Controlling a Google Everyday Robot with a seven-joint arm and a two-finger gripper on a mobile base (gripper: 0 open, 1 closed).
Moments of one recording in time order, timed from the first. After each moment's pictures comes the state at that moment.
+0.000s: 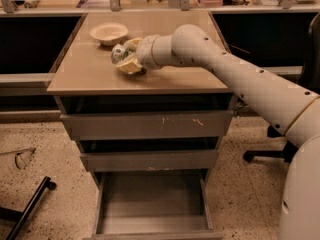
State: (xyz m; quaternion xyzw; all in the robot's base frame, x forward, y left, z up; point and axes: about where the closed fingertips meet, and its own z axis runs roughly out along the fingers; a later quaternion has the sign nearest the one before) arm 0.755 0.093 0.854 -0.56 0.62 0.13 0.54
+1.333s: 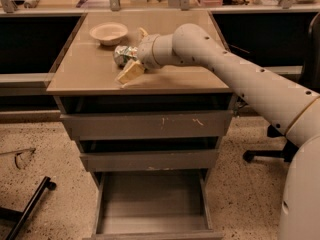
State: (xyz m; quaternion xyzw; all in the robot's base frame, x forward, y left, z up) arm 0.755 0.094 0.855 -0.56 0.62 0.13 0.54
